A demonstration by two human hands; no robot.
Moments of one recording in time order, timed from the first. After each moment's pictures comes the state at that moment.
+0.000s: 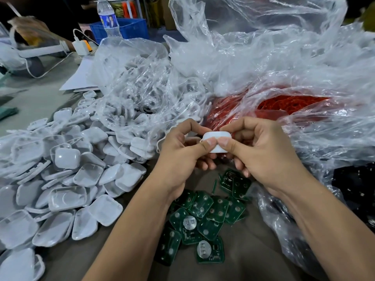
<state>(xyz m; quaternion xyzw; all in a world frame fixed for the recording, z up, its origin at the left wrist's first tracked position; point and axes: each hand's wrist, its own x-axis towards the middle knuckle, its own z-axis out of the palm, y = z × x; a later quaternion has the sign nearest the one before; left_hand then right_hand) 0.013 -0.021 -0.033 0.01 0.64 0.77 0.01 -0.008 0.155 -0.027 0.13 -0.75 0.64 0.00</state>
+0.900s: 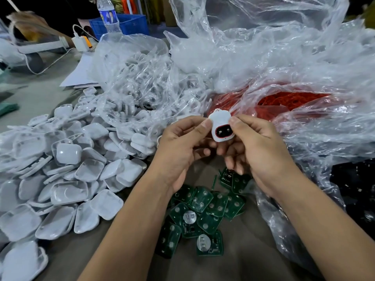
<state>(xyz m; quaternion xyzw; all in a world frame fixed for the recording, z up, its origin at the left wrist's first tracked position) 0.013 -0.018 -0.027 -0.01 0.57 0.82 0.01 -0.001 0.143 -0.022 0.10 -0.68 0.73 -0.06</state>
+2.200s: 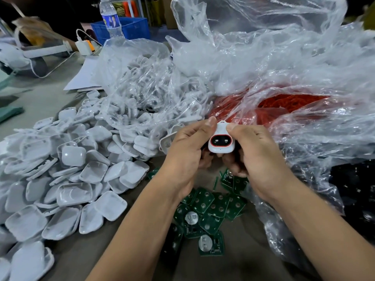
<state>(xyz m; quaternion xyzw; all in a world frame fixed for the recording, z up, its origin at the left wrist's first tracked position) 0.022 -0.007 -0.017 0.04 0.58 0.81 0.04 0.007 0.137 -0.022 0.13 -0.69 0.71 -0.07</state>
